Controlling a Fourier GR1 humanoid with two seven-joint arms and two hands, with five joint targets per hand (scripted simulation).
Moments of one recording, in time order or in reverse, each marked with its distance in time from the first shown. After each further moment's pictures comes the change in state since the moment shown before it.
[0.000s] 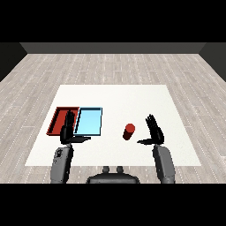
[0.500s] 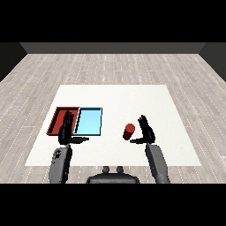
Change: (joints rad) left arm 0.012 0.011 0.016 -0.003 0.045 -0.036 0.001; right arm -0.055 0.051 0.077 0.134 0.015 -0.067 -0.079
